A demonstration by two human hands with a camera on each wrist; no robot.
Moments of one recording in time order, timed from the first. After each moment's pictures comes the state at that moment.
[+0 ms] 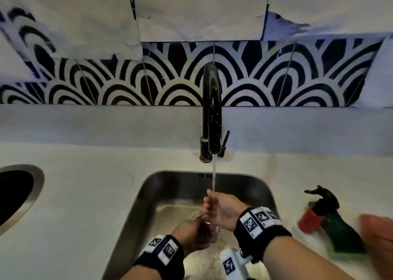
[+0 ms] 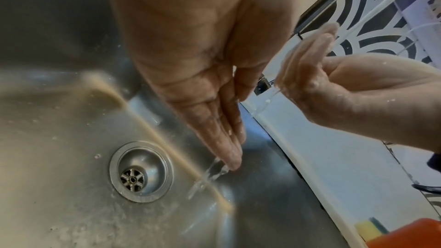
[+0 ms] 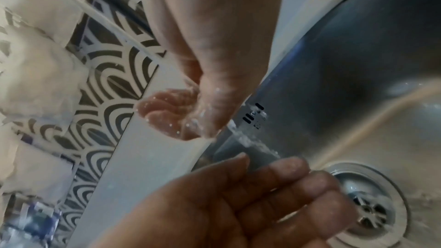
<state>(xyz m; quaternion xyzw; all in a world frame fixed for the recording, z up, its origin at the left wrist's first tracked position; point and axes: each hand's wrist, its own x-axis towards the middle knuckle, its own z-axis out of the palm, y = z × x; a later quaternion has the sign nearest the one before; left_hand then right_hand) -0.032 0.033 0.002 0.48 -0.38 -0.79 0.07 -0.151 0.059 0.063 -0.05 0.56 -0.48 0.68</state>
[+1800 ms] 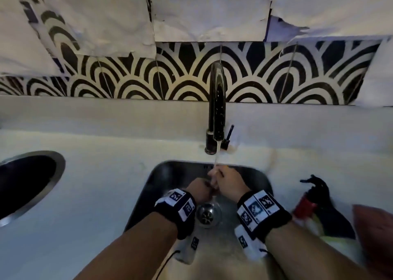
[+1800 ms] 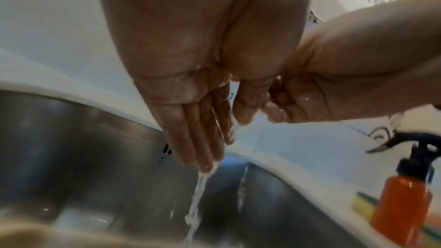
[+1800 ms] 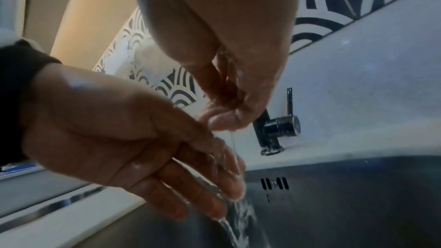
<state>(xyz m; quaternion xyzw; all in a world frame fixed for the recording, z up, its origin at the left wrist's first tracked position) -0.050 0.018 0.074 0.47 -0.76 -0.45 0.00 -0.153 0.066 0.086 -0.47 0.70 -0.41 0.34</state>
